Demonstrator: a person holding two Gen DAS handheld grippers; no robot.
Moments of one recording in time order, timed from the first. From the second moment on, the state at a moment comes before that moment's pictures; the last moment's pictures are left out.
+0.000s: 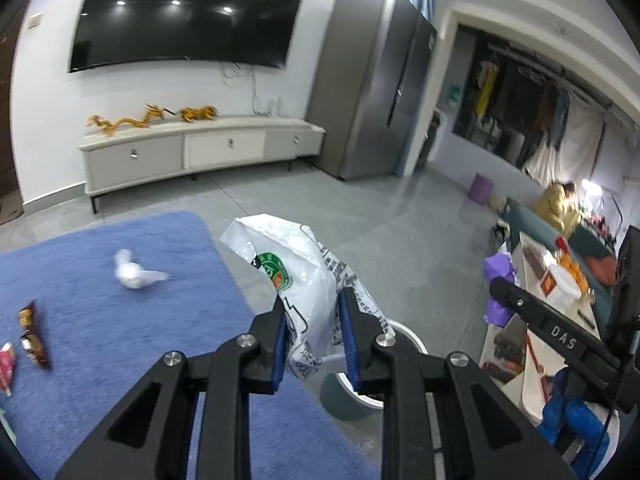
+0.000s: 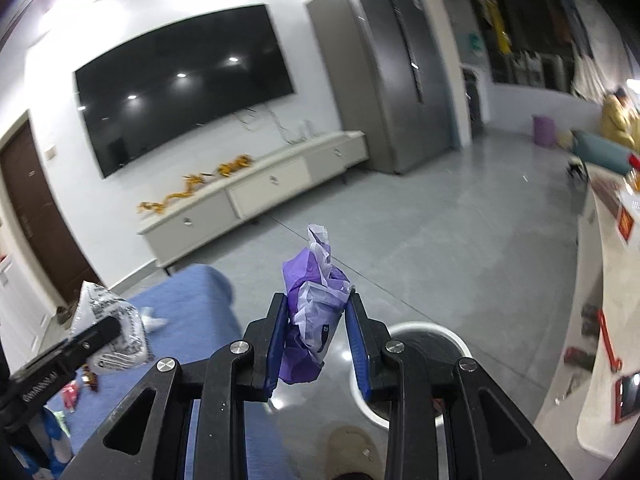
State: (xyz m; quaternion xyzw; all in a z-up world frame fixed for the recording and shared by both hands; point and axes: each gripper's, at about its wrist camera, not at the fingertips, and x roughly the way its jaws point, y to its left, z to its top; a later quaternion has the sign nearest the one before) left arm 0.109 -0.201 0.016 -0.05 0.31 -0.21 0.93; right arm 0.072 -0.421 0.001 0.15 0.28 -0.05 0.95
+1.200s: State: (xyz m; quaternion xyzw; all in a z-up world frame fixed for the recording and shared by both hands) left arm 0.270 -0.458 -0.206 0.09 0.52 -0.28 0.80; right arm 0.159 -0.577 -0.232 0.24 0.46 -0.17 0.84
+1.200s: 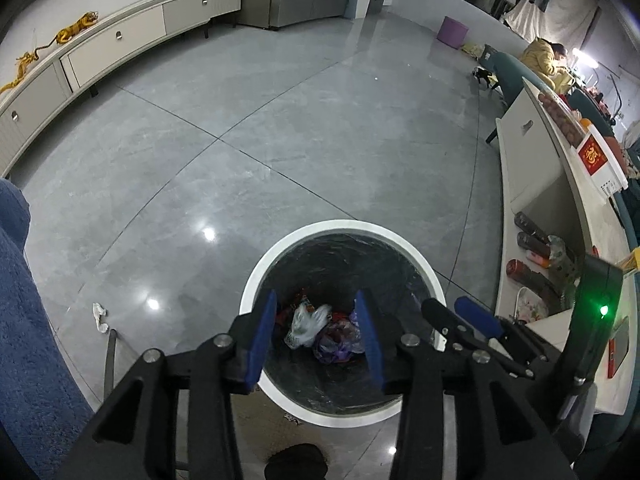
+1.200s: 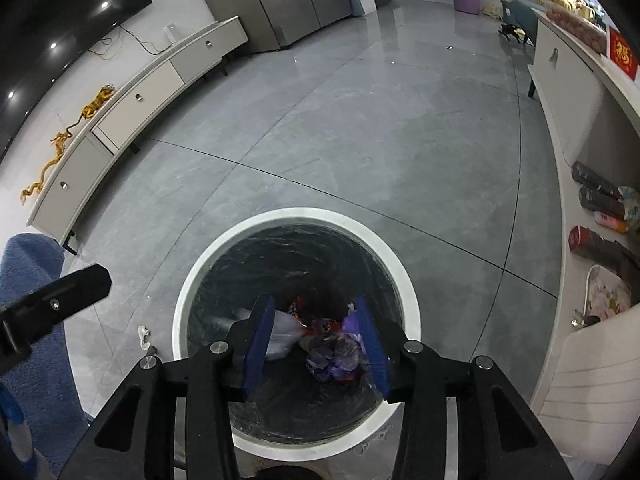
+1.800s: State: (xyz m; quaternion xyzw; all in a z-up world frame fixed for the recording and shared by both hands) left arm 0.216 -0.389 -0.099 0.03 0.41 -0.23 0.88; right arm 0.116 -0.551 -0.140 0.19 0.41 -0.19 0.87
